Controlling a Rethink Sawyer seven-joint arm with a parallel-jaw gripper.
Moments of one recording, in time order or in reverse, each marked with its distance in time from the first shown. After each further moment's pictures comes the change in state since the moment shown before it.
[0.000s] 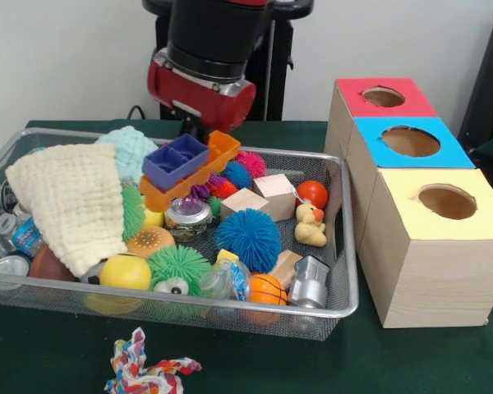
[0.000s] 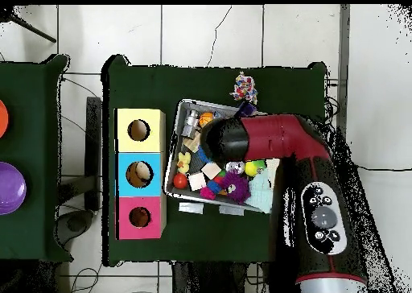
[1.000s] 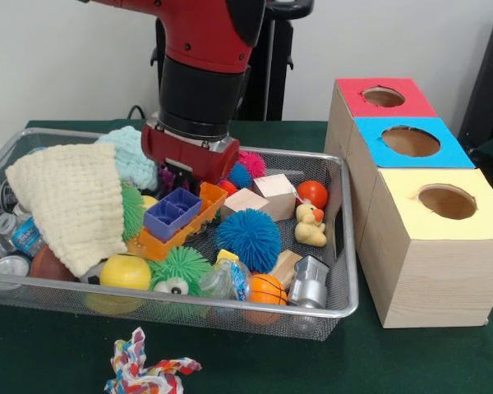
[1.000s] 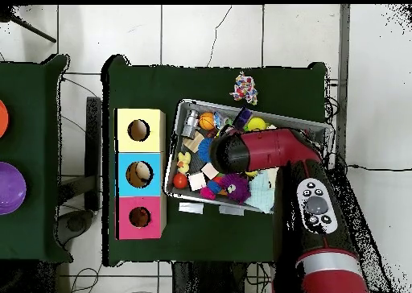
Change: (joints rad) arm -0.023 0.111 -0.010 0.039 -0.076 -0.239 0.000
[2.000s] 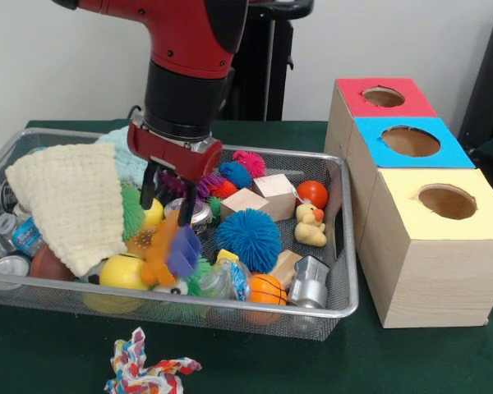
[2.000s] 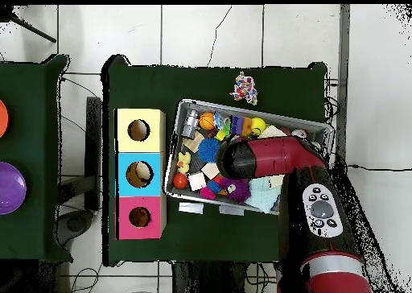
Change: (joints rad) arm -0.013 0.011 -0.033 0.022 0.000 0.000 0.000
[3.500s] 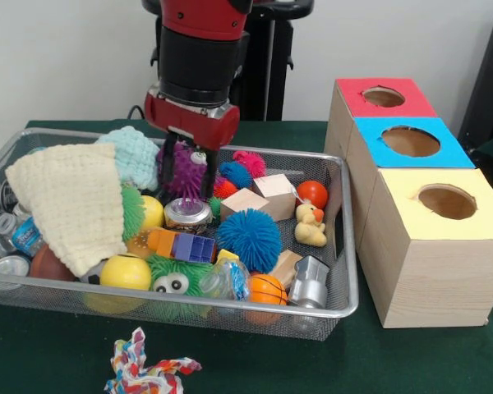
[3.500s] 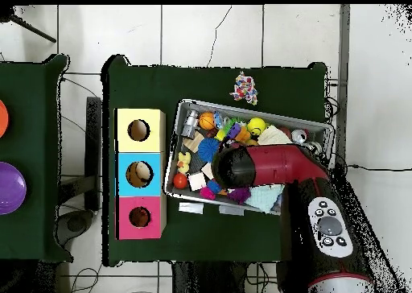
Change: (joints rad) arm -0.020 -0.105 0.063 0.122 0.068 0.000 0.000
